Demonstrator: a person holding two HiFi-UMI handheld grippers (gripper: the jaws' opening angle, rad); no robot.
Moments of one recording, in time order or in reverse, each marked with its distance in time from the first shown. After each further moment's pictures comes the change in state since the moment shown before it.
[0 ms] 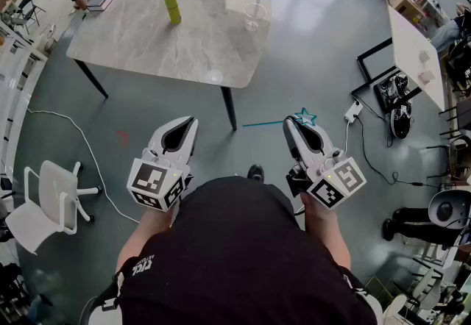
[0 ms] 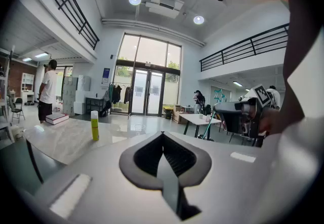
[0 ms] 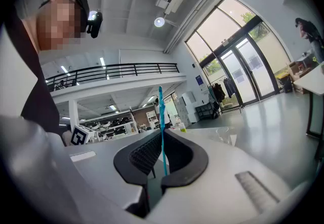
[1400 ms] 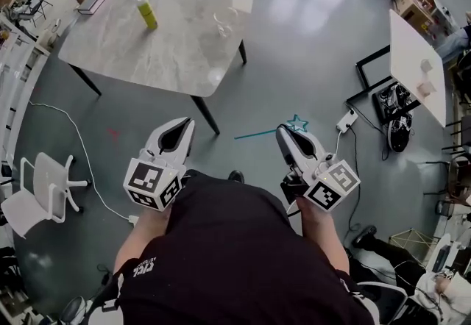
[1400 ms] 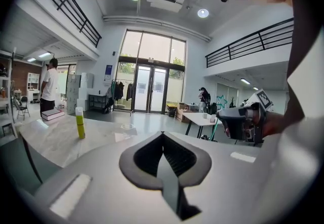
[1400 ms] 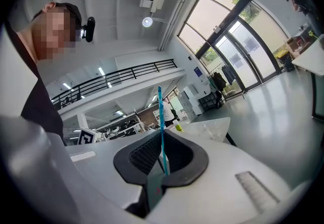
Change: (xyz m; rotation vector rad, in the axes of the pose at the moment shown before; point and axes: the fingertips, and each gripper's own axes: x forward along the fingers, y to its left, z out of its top) left arm 0.120 -0.108 0.009 -0.020 0.041 0.064; right arm -0.074 -0.144 0.023 0.154 0.049 0.094
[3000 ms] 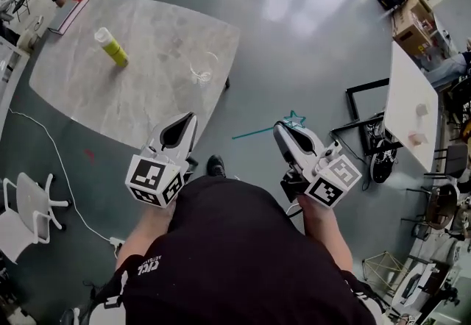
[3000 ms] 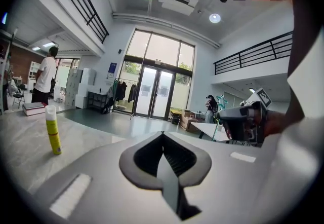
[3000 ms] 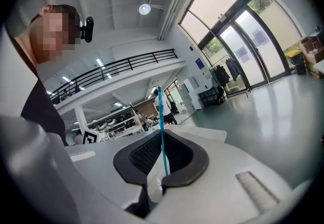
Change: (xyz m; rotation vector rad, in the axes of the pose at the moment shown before) left arm 0.251 0.100 0.056 -0.089 -0.047 0.002; right arm 0.164 -0.189 0.111 -0.034 0.115 0.019
